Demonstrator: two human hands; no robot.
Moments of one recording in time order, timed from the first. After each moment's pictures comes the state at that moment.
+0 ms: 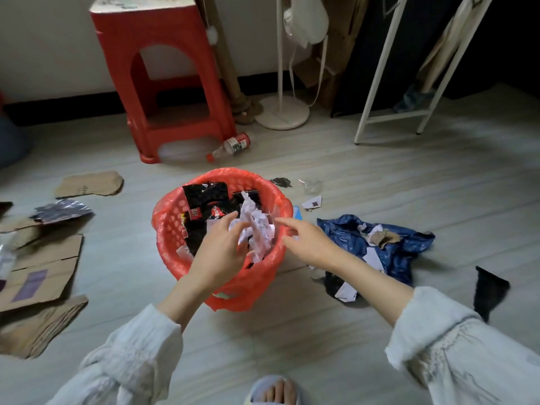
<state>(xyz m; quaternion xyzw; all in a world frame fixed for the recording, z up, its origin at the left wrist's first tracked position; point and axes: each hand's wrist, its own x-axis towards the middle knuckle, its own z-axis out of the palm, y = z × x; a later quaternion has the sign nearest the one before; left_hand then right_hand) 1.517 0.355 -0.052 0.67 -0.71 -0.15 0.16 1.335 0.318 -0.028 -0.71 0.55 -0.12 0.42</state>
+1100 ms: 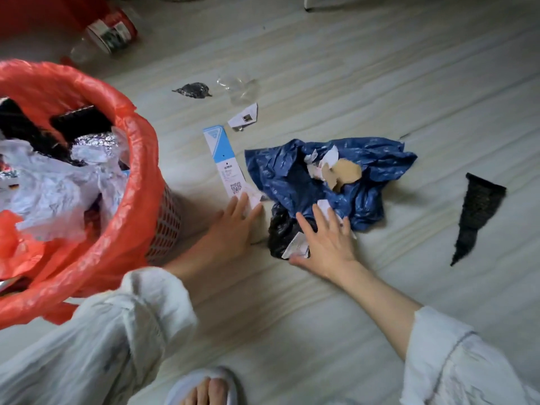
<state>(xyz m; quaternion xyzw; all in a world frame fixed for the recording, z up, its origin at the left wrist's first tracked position) 1.357 0.276 -0.278 0.52 -0.81 -0.19 -0.21 1.158 0.319 -0.276 -0.72 0.64 0.20 0.18</state>
